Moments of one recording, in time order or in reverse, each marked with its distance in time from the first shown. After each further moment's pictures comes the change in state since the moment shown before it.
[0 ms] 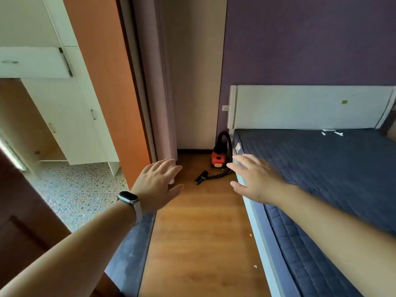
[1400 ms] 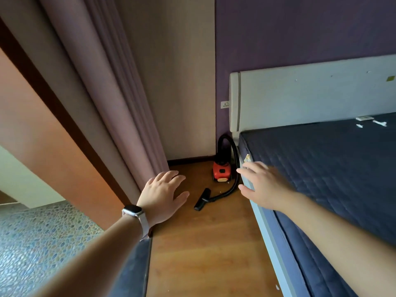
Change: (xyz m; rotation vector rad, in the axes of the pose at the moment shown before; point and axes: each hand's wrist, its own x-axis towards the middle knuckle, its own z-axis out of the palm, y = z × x) left_hand 0.501 -0.145 0.163 -0.107 -0.173 -0.083; right_hand 0.451 0.270 0.128 0.152 -0.058 0.154
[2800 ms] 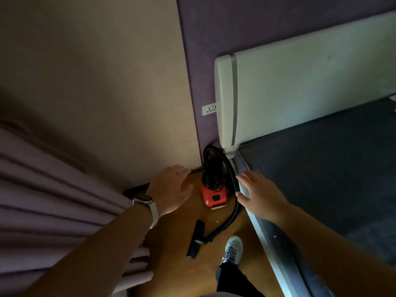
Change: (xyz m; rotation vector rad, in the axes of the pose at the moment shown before) left_hand 0.677 -0.086 0.144 -0.092 -0.251 0.216; right_hand 0.531 0.270 0.149 0.241 -0.114 0.226
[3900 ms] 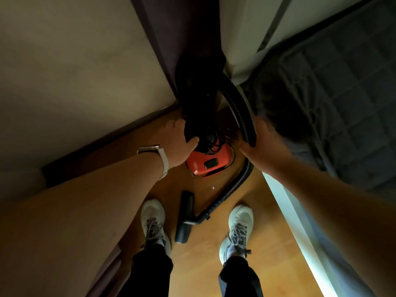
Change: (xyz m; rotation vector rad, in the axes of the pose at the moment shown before) left_hand 0.360 -0.121 0.430 -0.170 -0.460 -0.190; right_hand 0.278 0.197 0.373 0.435 -0.102 0.636
